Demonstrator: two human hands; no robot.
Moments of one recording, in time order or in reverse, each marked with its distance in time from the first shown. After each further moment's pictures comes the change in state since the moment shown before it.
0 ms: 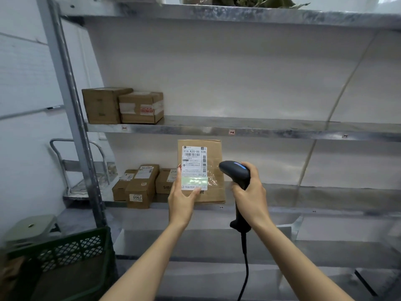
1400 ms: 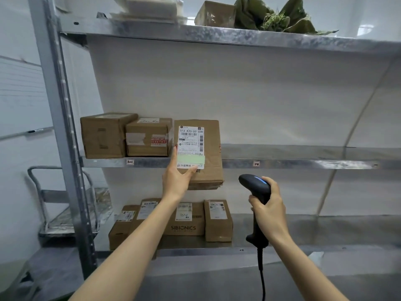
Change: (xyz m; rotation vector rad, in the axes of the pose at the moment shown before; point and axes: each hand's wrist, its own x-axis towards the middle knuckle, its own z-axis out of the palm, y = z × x) left_hand 0.215 0.019 -0.060 -0.017 -0.055 0.149; right_hand 0.103 0.017 0.098 -0.004 0.150 0.006
